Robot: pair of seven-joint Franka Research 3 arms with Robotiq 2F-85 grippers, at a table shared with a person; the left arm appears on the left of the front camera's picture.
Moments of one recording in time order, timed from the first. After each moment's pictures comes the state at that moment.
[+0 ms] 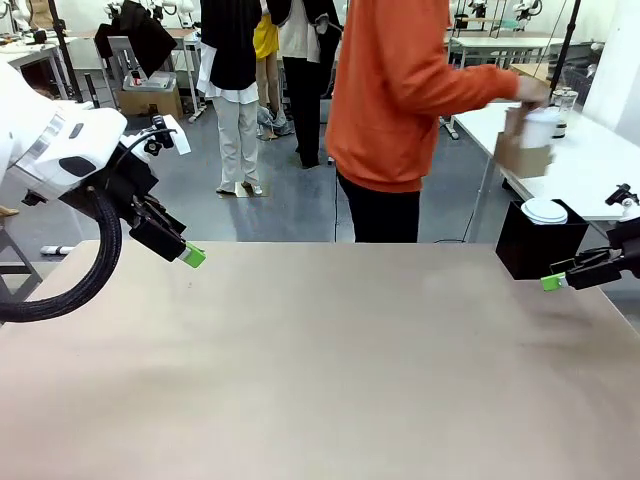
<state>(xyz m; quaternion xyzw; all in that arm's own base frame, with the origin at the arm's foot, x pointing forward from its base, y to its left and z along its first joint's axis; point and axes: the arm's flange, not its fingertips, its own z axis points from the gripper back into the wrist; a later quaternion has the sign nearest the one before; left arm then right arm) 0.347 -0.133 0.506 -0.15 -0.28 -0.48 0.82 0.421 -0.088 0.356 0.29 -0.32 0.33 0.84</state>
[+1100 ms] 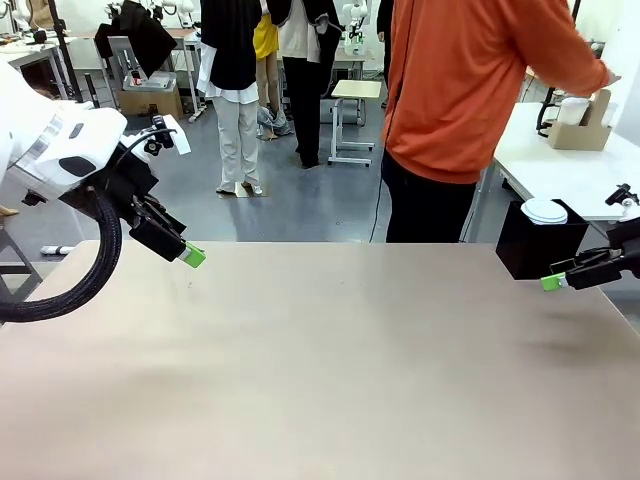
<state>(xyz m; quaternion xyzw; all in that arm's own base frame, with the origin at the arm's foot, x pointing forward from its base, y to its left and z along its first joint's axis) 0.347 -0.133 0.506 -0.15 -0.28 -0.48 0.82 0.421 -0.088 0.356 0.29 -0.32 0.33 0.84</state>
